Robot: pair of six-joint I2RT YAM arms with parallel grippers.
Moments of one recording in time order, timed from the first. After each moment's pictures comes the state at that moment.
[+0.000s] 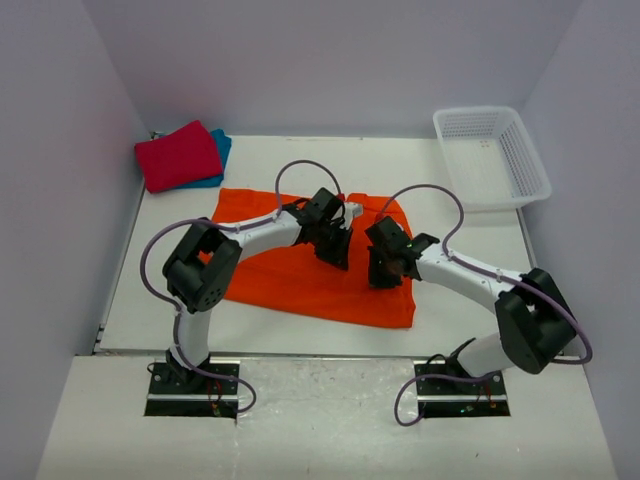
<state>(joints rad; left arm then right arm) -0.73 1.97 1.35 -0.42 0.39 -0.32 0.64 1.44 0.87 -0.59 0.03 0.67</state>
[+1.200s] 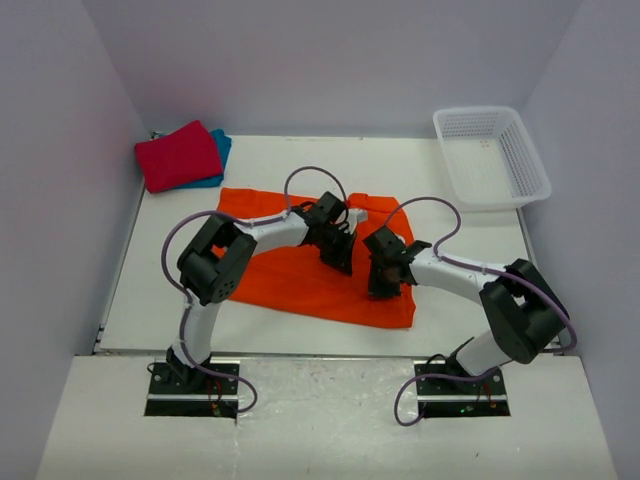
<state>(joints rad) -0.73 2.08 1.40 -0.40 0.49 -0.31 0.66 1.52 0.79 -0.52 0.03 0.79</state>
